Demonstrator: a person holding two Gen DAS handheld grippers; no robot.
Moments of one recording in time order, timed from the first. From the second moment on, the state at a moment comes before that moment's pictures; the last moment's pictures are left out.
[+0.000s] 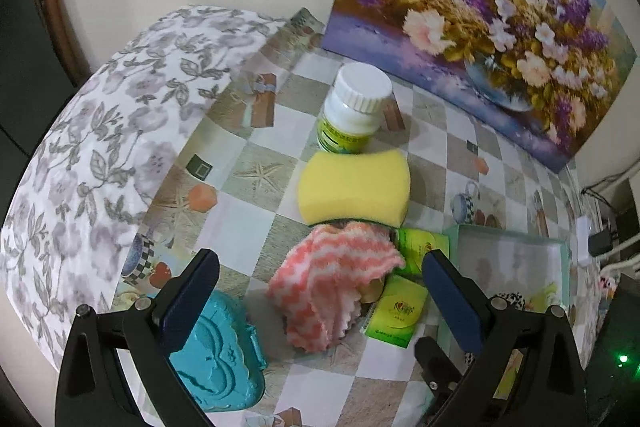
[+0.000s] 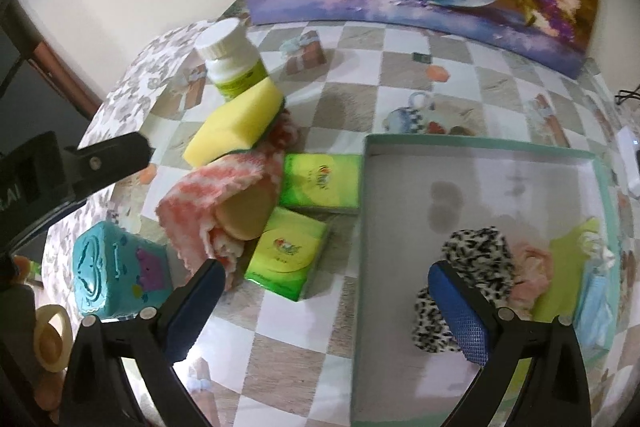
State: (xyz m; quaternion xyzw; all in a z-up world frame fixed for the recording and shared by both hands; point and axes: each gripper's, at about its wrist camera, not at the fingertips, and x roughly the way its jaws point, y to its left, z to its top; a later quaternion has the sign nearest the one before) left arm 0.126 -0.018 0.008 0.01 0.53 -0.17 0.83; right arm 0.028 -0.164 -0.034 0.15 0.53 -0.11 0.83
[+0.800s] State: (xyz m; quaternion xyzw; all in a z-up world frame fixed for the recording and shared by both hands) left arm 0.143 -0.042 -0.033 0.03 0.59 -0.21 0.78; right arm 0.054 -0.146 -0.080 0.16 0.56 -0.06 0.81
